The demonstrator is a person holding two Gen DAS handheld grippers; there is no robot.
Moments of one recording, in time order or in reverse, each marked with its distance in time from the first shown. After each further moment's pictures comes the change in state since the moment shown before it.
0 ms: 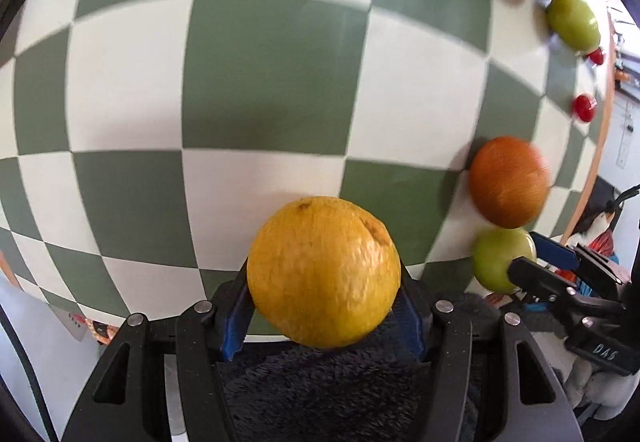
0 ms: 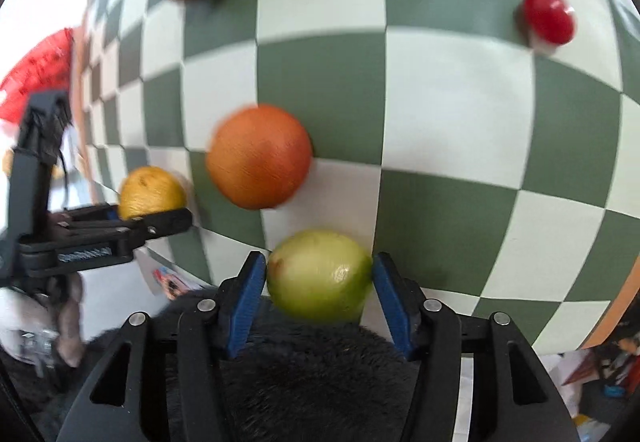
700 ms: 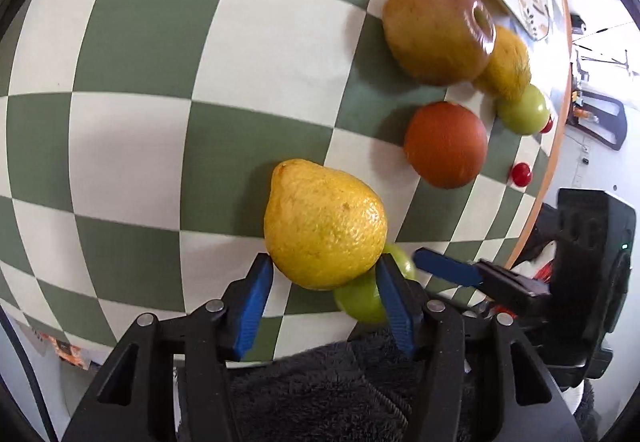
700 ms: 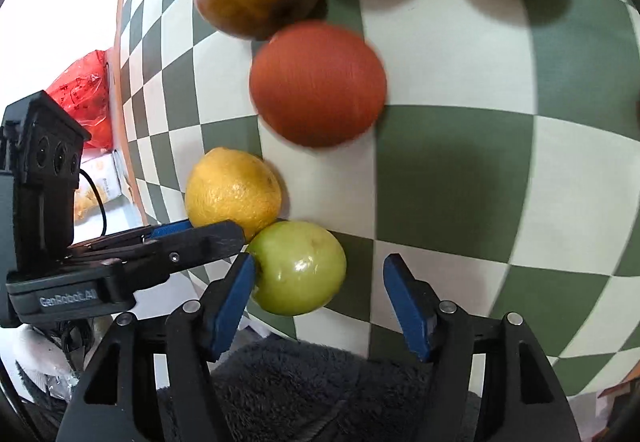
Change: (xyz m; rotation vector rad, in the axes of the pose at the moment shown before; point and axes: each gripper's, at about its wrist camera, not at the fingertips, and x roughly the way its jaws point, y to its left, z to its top) left arm -0.039 0.013 0.035 -0.043 -0.079 -0.191; right arm 0.020 0.041 0.045 0.002 0.007 0.176
